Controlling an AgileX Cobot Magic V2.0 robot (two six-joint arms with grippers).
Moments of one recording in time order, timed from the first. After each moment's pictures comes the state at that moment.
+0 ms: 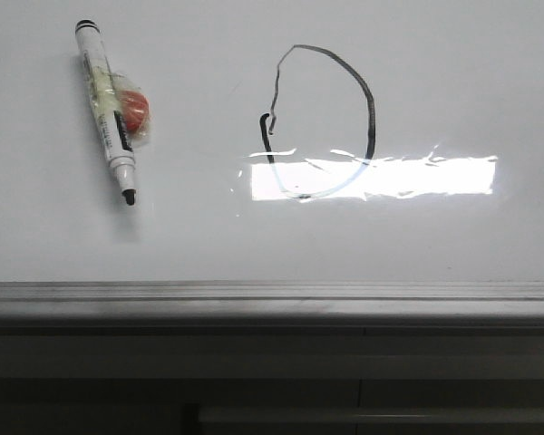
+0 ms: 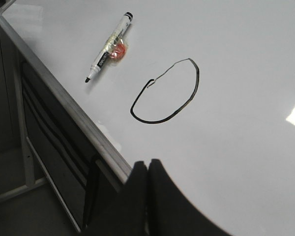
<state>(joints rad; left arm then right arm) -0.39 0.47 -0.37 1.05 -0.41 -1.06 0.82 0.17 -0.46 -0.12 0.60 -0.16</state>
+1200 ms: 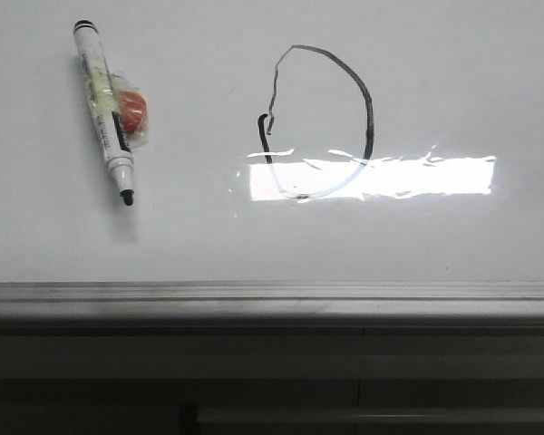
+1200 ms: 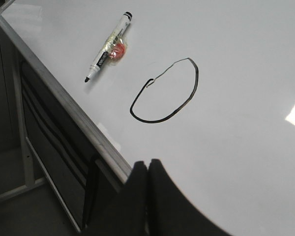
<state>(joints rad) -0.26 0.19 -0.18 0.49 -0.44 -0.57 0.82 0.17 -0.46 -0.12 0.60 -0.16</state>
